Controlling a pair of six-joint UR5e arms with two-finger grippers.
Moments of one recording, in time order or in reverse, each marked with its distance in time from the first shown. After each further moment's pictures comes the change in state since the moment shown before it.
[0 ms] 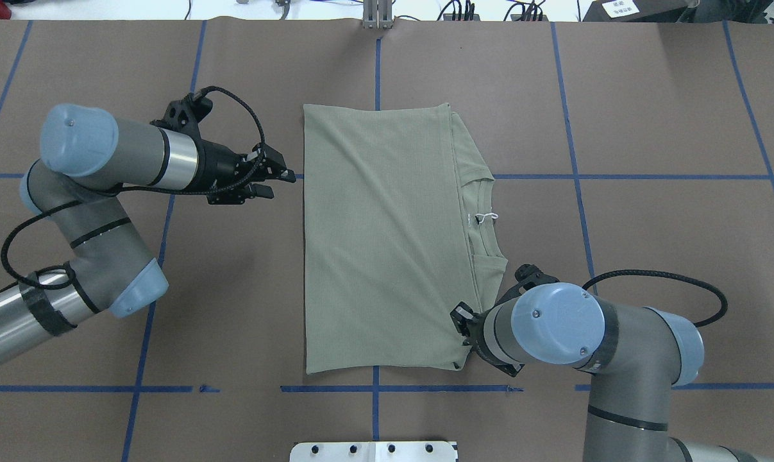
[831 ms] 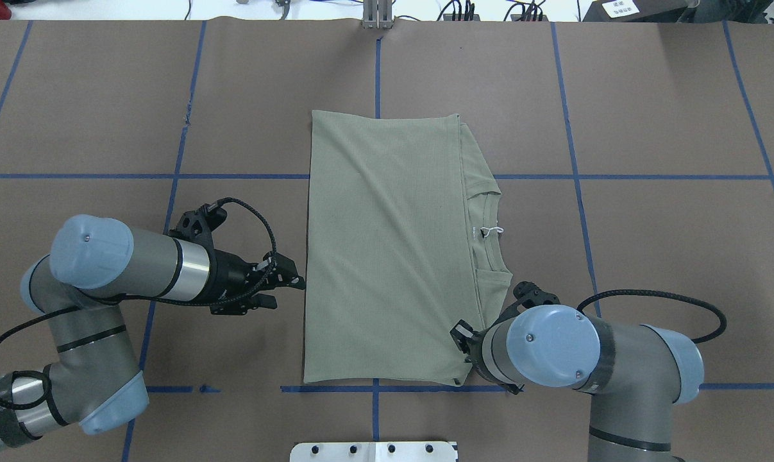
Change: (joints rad) left arm 0.227 0.141 -0.183 0.114 0.049 -0.119; right arm -0.037 -0.008 0.013 -0.031 -0.020 0.004
